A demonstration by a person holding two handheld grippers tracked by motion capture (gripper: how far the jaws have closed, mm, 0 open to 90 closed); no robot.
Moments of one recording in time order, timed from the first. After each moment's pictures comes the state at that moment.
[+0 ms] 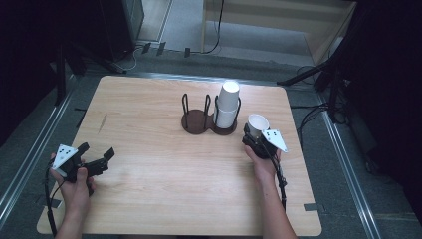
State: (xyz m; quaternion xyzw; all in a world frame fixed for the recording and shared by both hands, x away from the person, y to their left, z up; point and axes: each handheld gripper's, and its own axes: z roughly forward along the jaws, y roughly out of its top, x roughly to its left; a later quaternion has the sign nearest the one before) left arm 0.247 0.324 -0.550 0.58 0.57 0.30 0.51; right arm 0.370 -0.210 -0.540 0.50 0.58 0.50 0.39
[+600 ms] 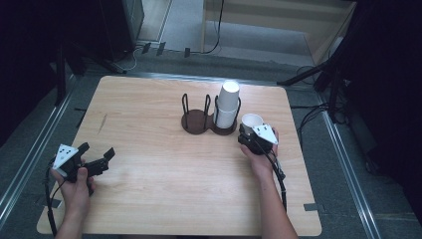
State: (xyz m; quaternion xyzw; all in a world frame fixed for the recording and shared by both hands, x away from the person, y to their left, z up) left arm 0.248 0.323 -0.550 0.58 0.56 0.30 0.51; right arm 0.384 -0.198 -0.542 0.47 0.65 0.44 0.41
